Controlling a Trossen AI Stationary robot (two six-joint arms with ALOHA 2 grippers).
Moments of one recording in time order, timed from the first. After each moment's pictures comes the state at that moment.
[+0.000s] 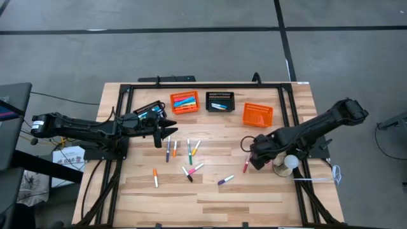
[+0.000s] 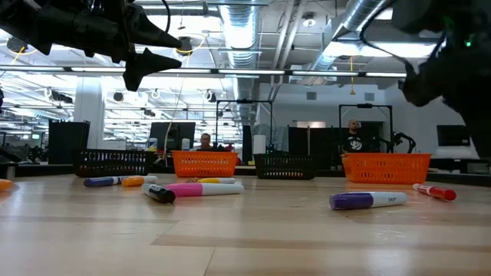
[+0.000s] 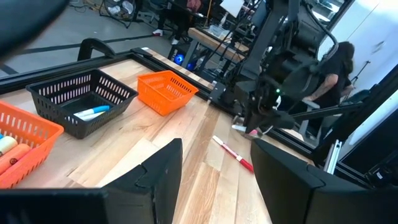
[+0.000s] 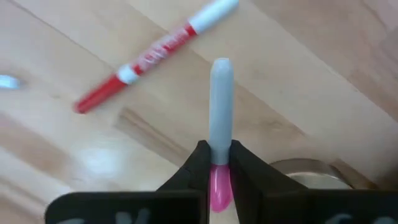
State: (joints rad) left arm 0.01 0.84 0.31 0.42 -0.14 -0.43; right arm 0.31 1.26 0.70 -0.91 -0.10 1.21
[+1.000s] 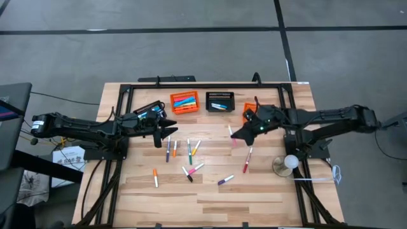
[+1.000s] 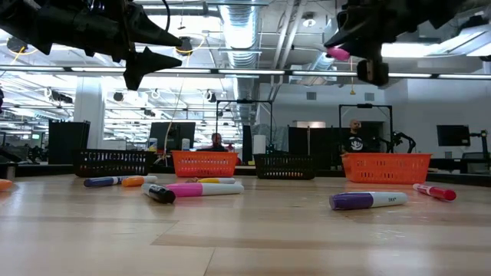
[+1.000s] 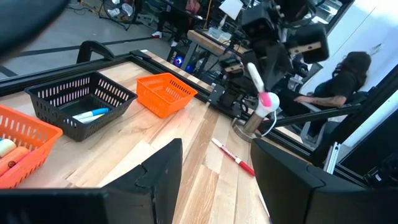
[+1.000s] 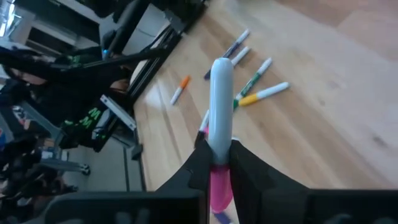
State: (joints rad) left arm 0.01 0.84 0.31 0.43 -0.14 -0.43; right arm -0.06 1.03 0.70 -0.18 -0.22 0.79
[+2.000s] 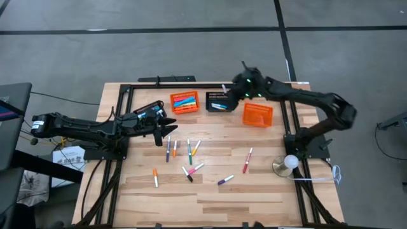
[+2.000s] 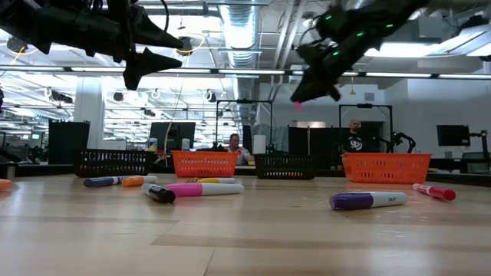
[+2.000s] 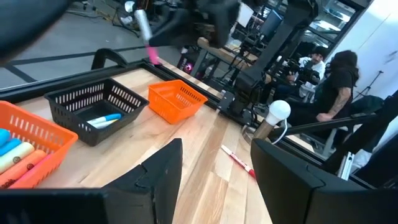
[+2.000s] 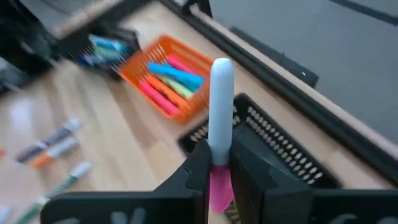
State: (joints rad) left arm 0.01 0.84 0.31 0.43 -0.20 -0.43; right arm -0.57 1.41 0.99 -0.24 -0.16 0.15
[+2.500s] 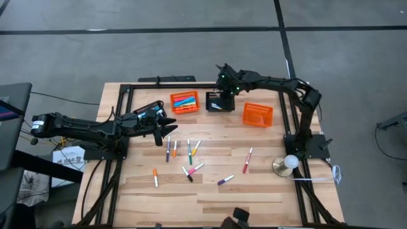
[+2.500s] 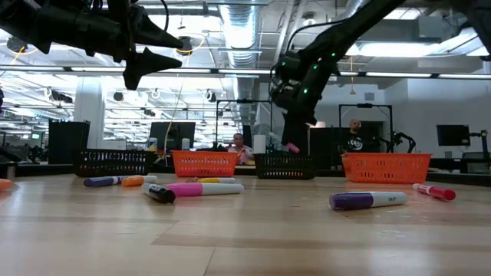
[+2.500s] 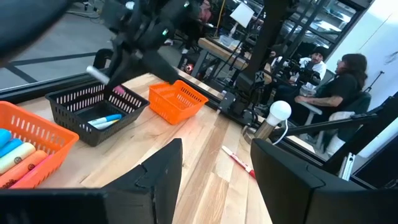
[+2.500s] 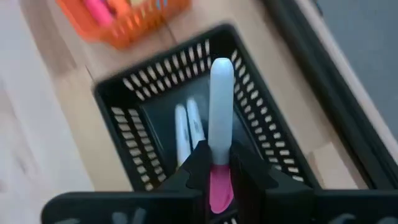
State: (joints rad) left arm 0.01 0.84 0.31 0.43 -0.20 -0.43; right arm -0.60 1.88 1.38 -0.59 -0.12 -0.18
